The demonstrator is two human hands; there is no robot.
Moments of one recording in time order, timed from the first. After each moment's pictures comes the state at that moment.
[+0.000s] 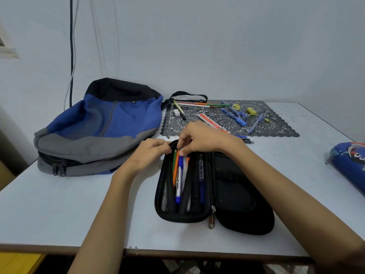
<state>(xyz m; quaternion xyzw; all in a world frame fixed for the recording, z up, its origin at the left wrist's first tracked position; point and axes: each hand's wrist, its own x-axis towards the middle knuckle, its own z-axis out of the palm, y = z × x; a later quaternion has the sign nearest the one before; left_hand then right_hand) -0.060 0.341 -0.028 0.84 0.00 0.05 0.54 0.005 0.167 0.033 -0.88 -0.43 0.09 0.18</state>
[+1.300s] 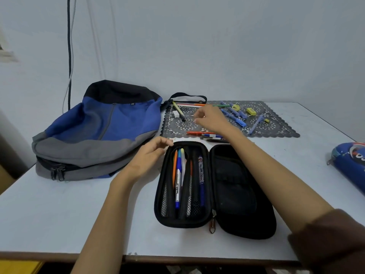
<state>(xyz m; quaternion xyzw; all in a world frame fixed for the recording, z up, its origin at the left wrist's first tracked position) -0.069 0.333 -0.031 0.81 -0.01 0.06 0.58 0.091 0.160 0.017 -0.92 -0.26 -0.07 0.29</state>
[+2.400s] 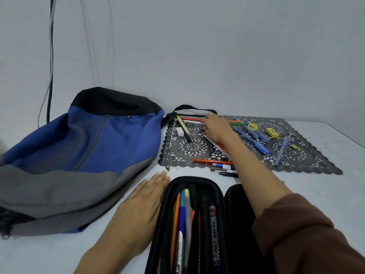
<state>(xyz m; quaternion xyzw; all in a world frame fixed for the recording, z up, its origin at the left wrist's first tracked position) -0.057 0.348 -0.073 0.98 -0.07 0.12 0.16 0.257 0.197 -0.029 -0.94 -0.30 -0.15 -0.01</state>
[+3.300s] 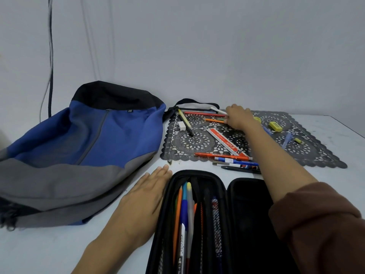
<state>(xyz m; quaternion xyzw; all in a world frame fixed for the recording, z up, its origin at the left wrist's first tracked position) -0.059 0.346 -0.065 0.97 -0.05 0.10 0.19 0.269 0.150 -0.009 -0.98 -0.19 -0.10 -0.01</state>
